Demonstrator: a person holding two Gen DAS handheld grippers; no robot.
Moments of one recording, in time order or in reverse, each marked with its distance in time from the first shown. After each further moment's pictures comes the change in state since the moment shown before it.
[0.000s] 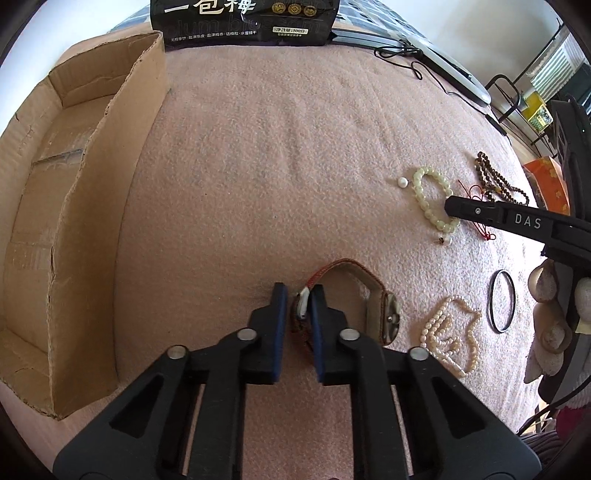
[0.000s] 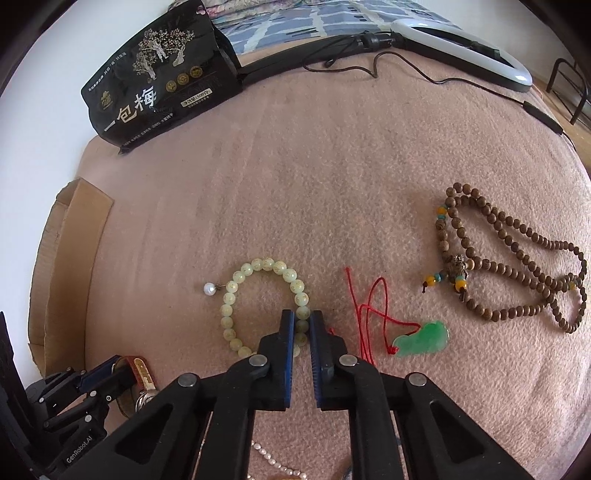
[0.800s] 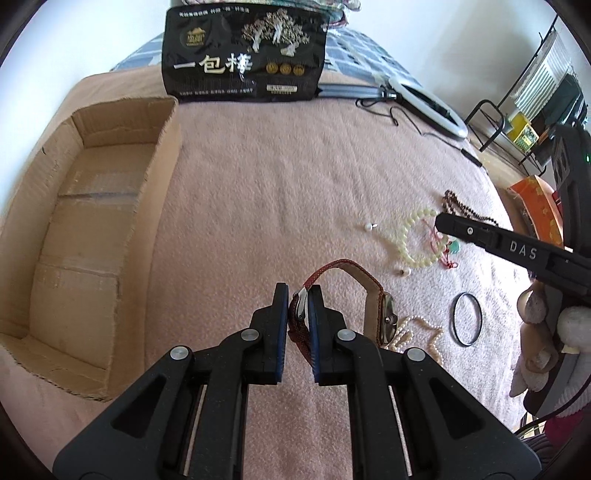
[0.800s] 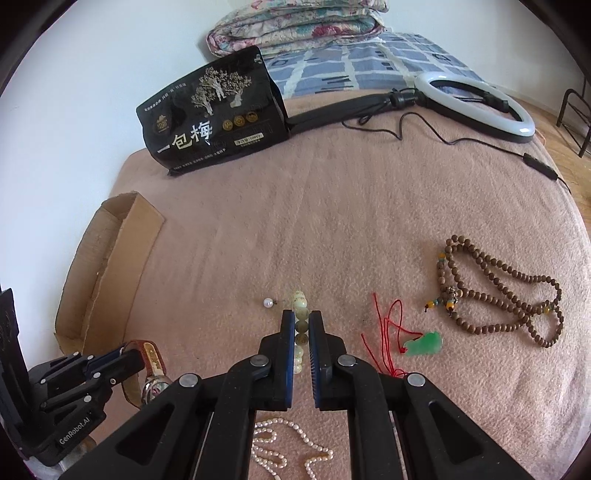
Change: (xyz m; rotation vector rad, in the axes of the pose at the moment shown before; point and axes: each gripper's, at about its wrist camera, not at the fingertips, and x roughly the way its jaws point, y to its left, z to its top) left arm -0.058 -0.005 0.007 -0.003 -0.144 -0.029; right arm -0.054 0.020 -0.011 -0.081 -0.140 0.050
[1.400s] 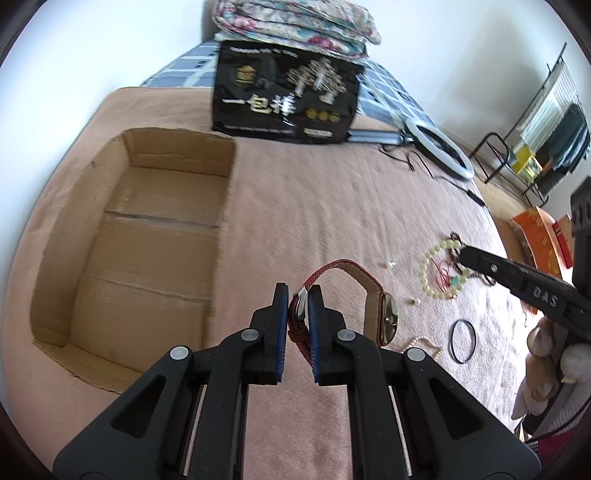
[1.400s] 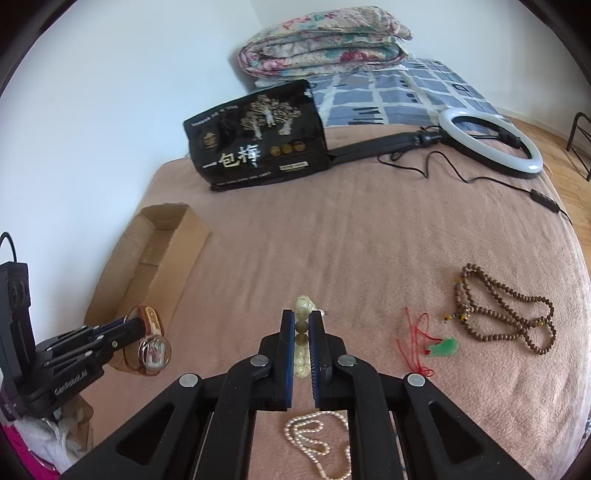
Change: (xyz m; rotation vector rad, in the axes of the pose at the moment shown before) left arm -0.048 0.048 0.013 -0.074 -0.092 0.015; right arm -0.040 0.043 0.002 -0.062 -0.072 0.048
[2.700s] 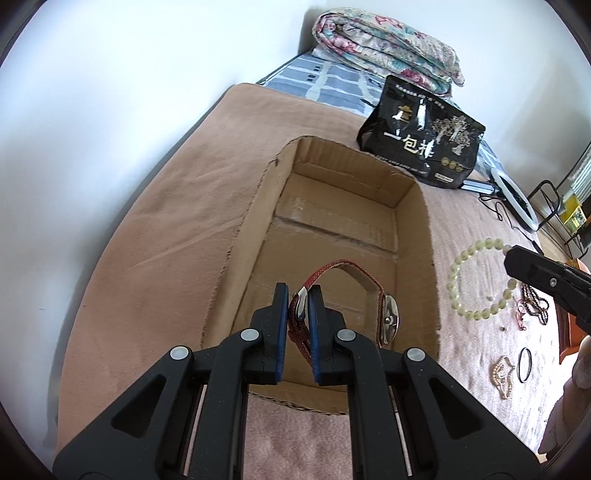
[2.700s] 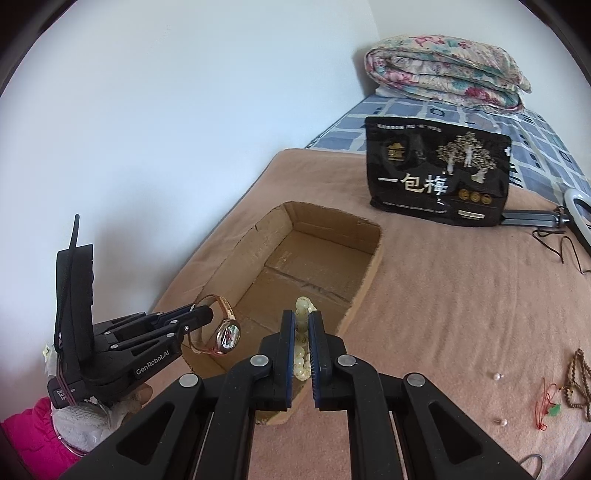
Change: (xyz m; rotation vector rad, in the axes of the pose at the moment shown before) left arm -0.033 0.154 -0.005 -0.158 -0.069 0.189; right arm 0.036 0.196 0.019 -0.255 -0.011 0.188
